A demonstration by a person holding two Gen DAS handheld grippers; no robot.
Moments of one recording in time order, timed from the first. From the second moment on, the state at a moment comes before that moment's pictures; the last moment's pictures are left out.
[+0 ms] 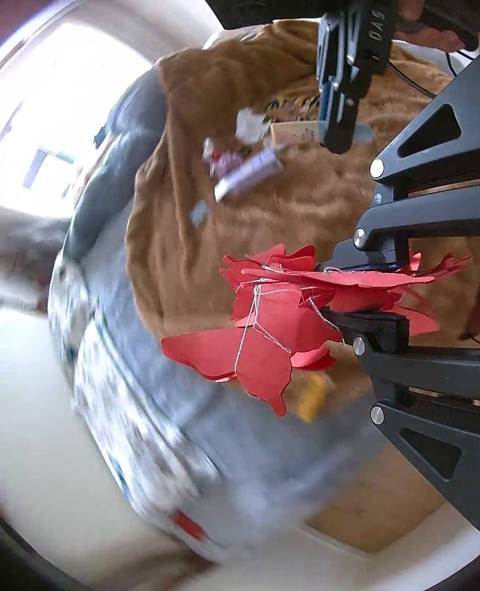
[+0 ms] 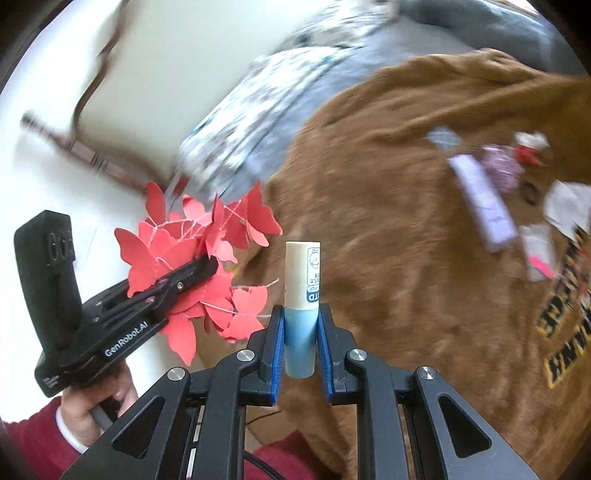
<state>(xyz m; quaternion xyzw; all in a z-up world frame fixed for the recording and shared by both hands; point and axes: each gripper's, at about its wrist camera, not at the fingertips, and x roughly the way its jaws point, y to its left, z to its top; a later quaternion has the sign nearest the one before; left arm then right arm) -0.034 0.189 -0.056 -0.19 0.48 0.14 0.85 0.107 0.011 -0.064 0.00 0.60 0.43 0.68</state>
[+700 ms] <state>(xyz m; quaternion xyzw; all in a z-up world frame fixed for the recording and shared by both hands) -0.305 0.249 -0.141 -0.37 0.44 0.46 0.68 -0.113 0.188 -0.107 -0.20 0.59 0.65 0.44</state>
